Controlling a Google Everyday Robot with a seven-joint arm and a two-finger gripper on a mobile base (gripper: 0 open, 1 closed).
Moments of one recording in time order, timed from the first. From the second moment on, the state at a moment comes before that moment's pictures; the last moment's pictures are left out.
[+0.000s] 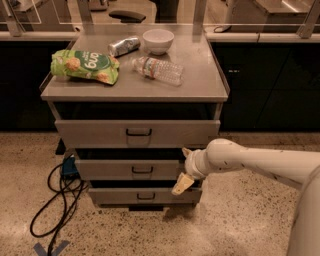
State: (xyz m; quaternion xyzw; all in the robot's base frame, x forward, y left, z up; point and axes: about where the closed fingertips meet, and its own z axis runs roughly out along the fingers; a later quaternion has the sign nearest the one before) arm 0.616 -0.090 0.512 -0.59 0.74 0.08 0.31
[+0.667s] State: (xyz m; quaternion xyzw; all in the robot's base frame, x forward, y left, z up) arm 0.607 -0.091 0.474 -0.56 0.76 0.09 0.31
